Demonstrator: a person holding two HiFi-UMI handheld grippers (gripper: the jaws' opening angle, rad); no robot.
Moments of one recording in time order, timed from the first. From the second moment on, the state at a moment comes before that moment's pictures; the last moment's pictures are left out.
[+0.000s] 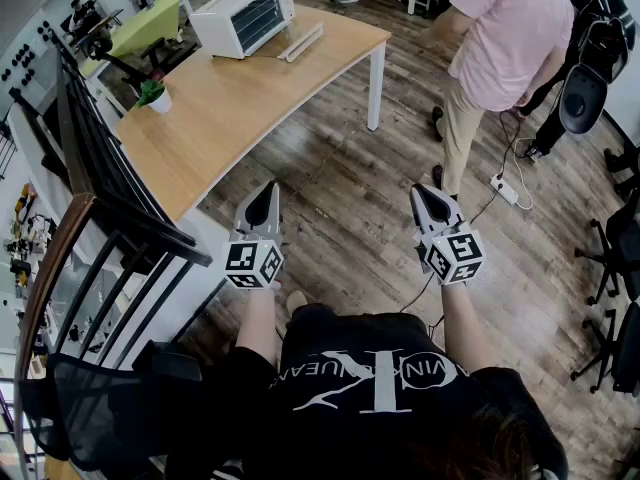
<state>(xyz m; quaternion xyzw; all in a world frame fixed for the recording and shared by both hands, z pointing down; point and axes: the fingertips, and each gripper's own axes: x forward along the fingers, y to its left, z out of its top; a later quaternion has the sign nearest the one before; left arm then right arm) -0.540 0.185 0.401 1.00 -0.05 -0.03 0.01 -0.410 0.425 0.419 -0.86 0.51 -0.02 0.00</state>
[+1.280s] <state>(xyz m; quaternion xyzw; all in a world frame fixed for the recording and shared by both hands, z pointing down) -0.400 0.150 0.415 1.00 -0.02 0.02 0.01 -0.273 0.426 0.419 -0.88 0.47 -0.03 0.06</state>
